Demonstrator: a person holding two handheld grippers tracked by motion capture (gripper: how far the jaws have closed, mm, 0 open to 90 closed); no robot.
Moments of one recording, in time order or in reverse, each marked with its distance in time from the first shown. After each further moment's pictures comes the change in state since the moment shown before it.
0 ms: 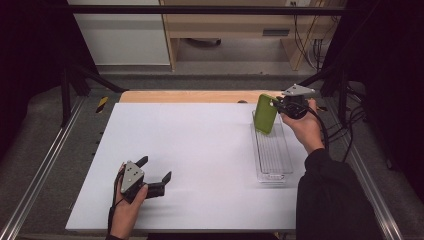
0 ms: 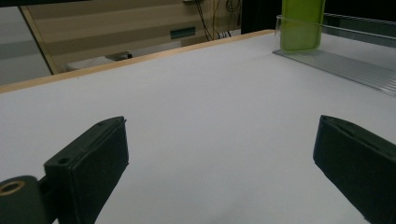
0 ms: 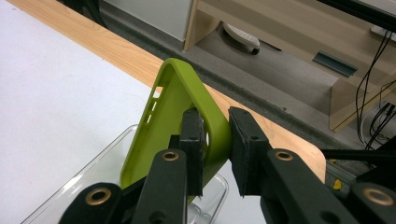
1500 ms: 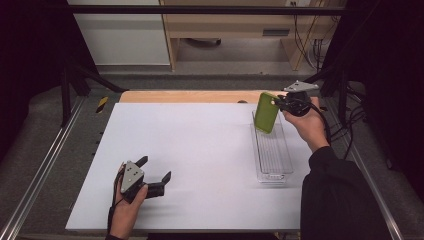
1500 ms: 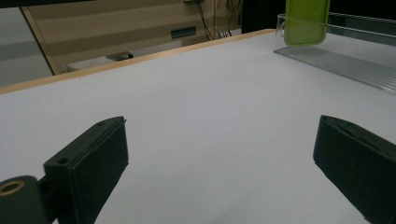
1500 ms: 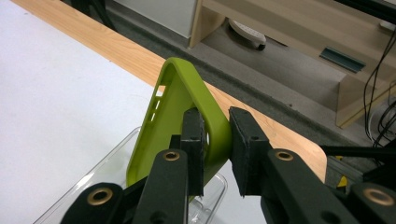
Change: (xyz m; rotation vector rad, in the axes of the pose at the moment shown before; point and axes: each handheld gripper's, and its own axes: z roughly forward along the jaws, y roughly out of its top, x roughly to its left) left arm 0.000 0.000 0.000 0.002 0.003 0.007; right arm -0.005 0.010 -0.010 0.021 0.028 0.010
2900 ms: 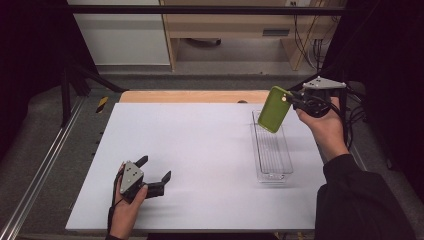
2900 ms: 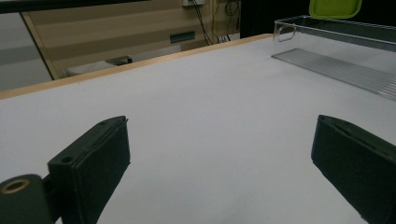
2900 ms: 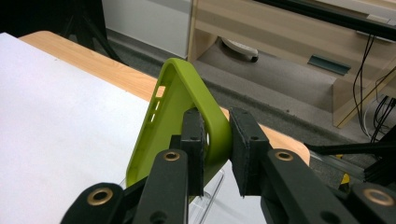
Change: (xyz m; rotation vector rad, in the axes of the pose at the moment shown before) left arm 0.000 0.001 -0.001 -0.016 -0.004 -0.003; right arm 0.003 0.021 -0.074 -0.069 -0.018 0.098
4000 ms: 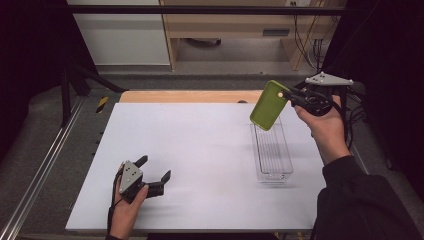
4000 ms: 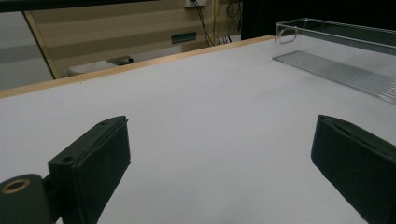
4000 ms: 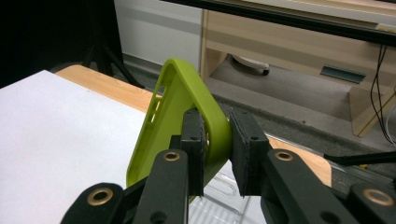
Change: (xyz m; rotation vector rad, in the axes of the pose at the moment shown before) left arm 0.000 0.001 -0.001 -0.010 0.005 -0.010; right arm 0.019 0.022 -0.026 -0.070 0.044 0.072
